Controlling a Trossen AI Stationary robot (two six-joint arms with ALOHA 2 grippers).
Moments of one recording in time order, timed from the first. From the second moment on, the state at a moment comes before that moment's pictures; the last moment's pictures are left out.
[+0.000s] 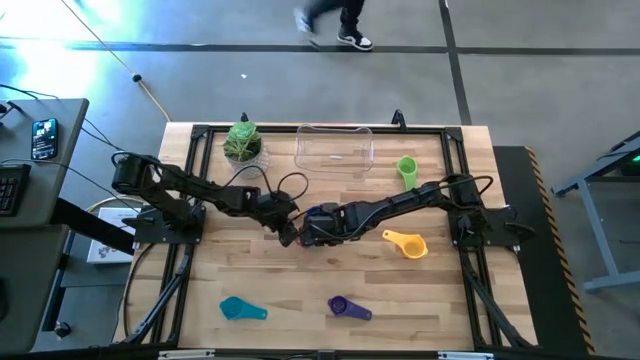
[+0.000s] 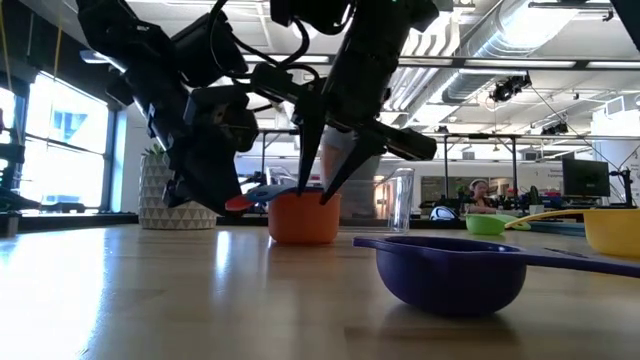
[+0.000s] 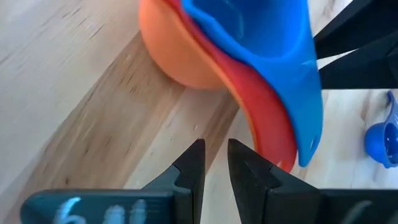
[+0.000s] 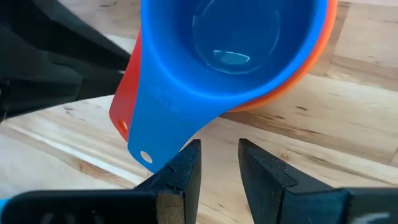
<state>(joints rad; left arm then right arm) 0.01 1.56 0.64 0.05 0.15 -0.70 0.16 2.06 1.55 -0.65 0.12 1.50</state>
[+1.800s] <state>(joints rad) 0.01 0.98 0.63 -0.13 0.19 -0.63 0.19 2.03 2.00 -1.44 0.19 1.23</state>
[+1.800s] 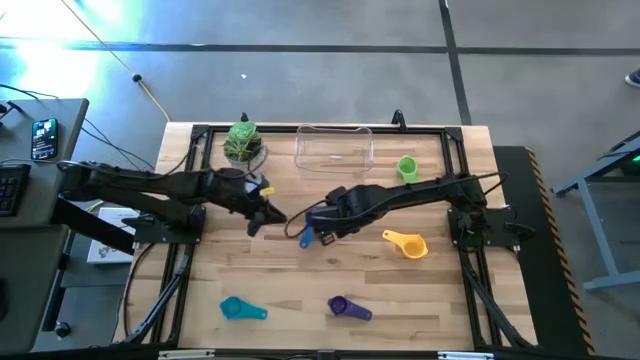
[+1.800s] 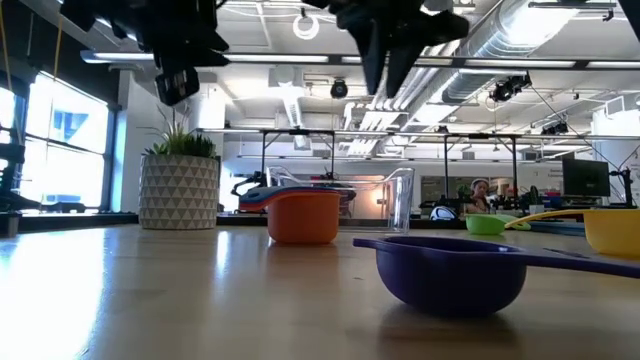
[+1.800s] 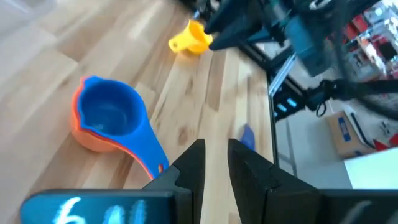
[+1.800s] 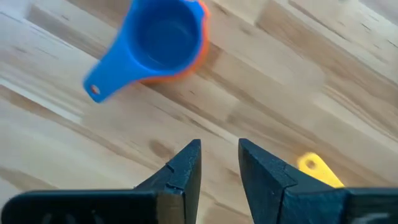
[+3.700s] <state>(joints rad) 0.01 0.74 0.64 -0.32 -0.06 -0.73 0.61 1.52 0.98 -1.11 0.10 1.85</state>
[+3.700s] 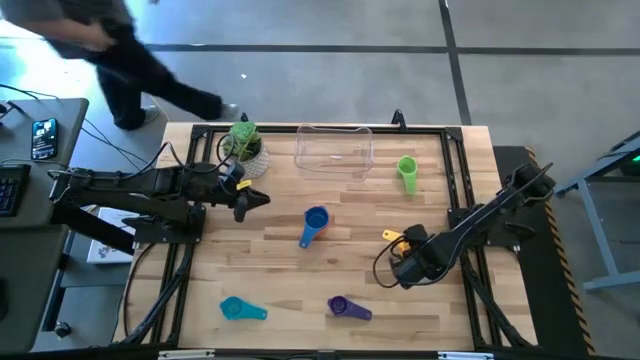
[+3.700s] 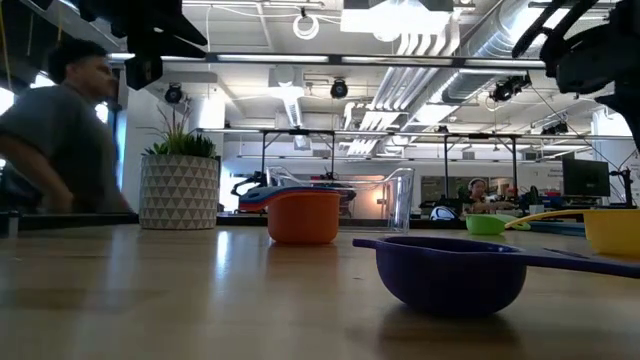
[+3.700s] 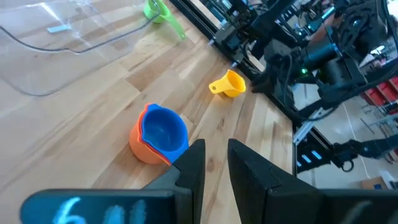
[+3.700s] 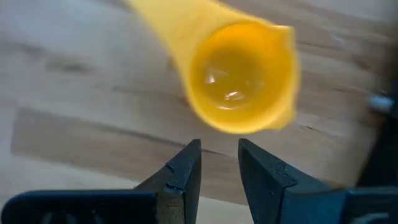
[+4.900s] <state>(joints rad) 0.01 0.74 0.64 -0.32 -0.14 -0.78 0.44 1.58 0.93 -1.01 0.00 1.19</state>
